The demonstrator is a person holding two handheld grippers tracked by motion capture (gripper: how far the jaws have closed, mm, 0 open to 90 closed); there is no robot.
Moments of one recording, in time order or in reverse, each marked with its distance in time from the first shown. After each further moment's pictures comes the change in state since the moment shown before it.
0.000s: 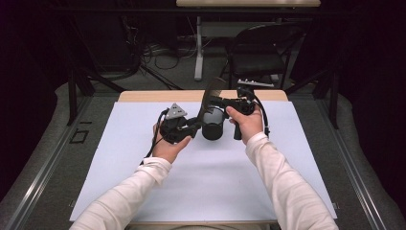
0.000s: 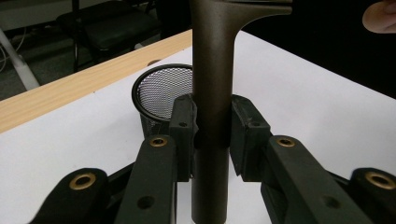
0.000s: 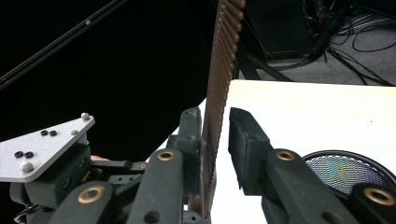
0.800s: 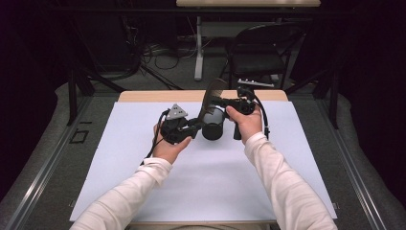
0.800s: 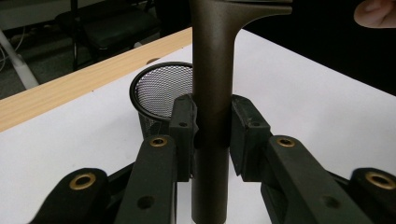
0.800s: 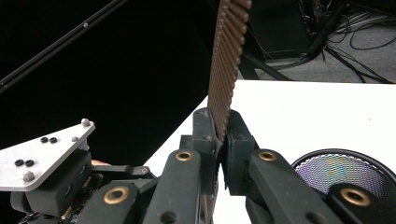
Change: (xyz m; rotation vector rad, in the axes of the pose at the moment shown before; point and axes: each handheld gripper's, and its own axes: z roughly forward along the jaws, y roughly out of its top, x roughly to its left) left arm -0.001 -0.001 0.001 0.005 0.001 0.004; right arm 0.001 0.000 0.000 -0.002 -0.009 0.014
